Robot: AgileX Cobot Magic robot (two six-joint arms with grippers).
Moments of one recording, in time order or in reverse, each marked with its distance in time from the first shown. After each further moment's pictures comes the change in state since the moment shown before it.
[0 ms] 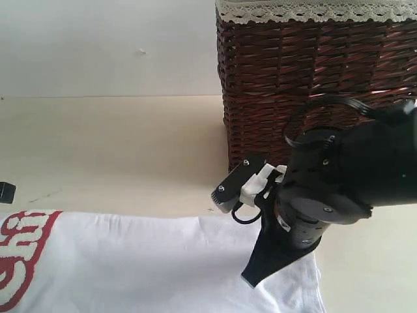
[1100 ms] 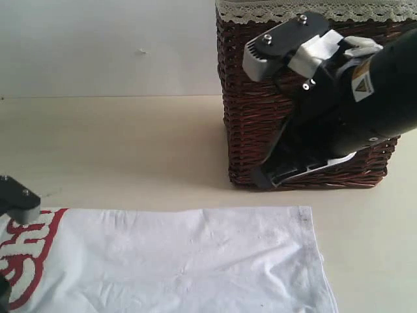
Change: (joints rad) left arm -0.304 0.075 -0.046 0.068 0.523 0.190; right arm -0.121 -0.421 -0.127 0.446 0.067 -0.450
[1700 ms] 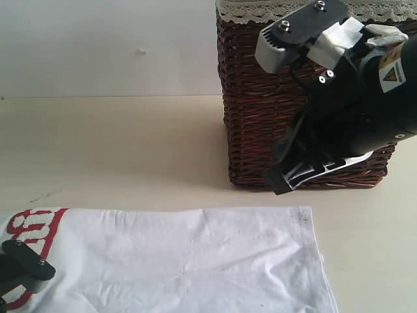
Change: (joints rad) left arm -0.172 0.188 0.152 0.120 -0.093 -0.277; right arm 0.000 -0.066 0.000 0.043 0.052 -0.053
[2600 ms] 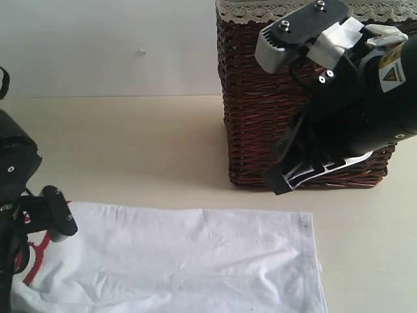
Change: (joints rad) left arm 0.000 0.138 -0.296 0.305 0.198 0.196; right arm 0.000 0.000 0.000 0.004 0.000 -0.002
